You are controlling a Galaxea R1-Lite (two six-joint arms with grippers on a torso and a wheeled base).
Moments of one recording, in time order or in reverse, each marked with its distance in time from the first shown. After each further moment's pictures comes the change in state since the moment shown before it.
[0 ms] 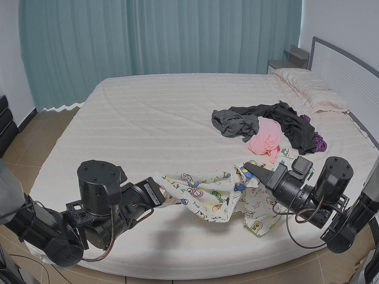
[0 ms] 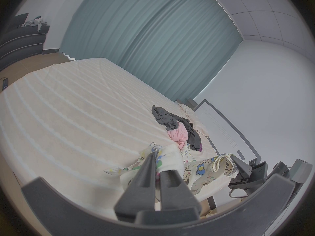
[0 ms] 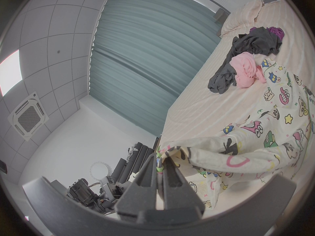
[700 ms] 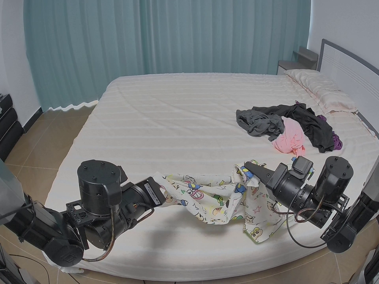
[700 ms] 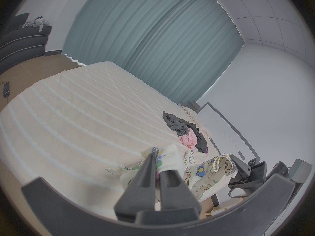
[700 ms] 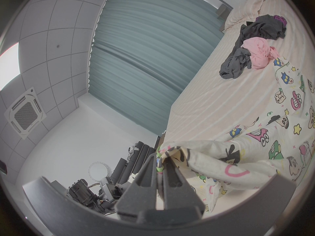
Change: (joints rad) left arm 0.000 0.000 -0.003 0.000 0.000 0.000; right arm -0.003 0.001 -0.002 0.000 -0.001 0.000
